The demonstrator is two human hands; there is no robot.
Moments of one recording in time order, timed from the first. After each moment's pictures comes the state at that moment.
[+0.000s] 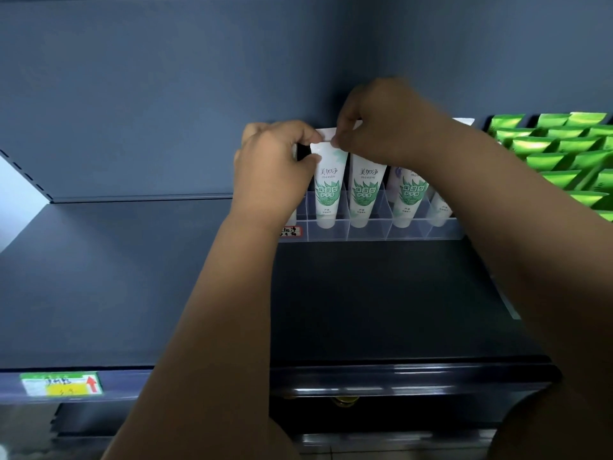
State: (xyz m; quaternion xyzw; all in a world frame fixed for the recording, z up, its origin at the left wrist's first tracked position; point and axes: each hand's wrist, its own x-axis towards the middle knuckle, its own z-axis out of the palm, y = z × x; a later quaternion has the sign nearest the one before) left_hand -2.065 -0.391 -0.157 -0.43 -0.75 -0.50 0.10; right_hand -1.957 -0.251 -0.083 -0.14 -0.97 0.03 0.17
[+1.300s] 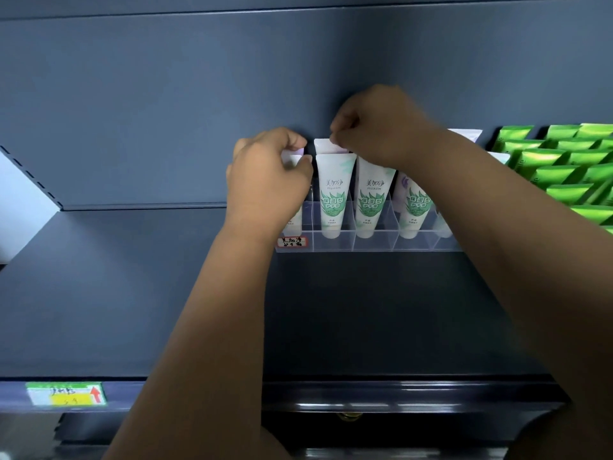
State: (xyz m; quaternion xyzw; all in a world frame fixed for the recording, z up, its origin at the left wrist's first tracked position) left_hand -2.068 -0.401 -0.150 -0.36 -0.78 -0.50 0.08; right_hand -1.980 -0.241 -0.088 -0.18 -0.95 0.12 0.21
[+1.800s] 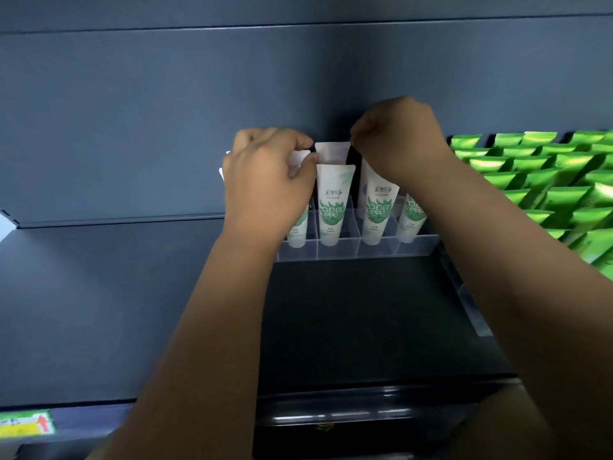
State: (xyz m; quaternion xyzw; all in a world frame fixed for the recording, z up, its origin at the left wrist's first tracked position) left_hand -2.023 -0.369 -0.136 -0.42 -0.76 -0.46 0.17; right_hand -1.930 -0.204 -0.095 -0.33 -0.90 0.08 0.26
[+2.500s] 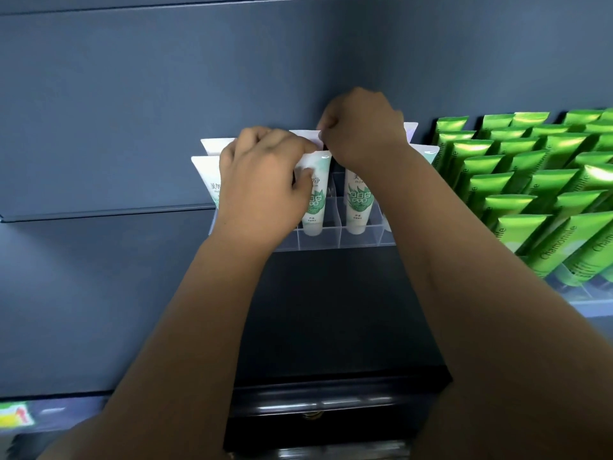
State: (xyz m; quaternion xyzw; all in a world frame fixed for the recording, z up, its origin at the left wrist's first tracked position) left_hand -1.999 -0.360 -0.148 -0.49 -0.78 -0.33 0.20; right_hand -1.950 -0.198 -0.112 -0.34 -0.90 0.09 0.25
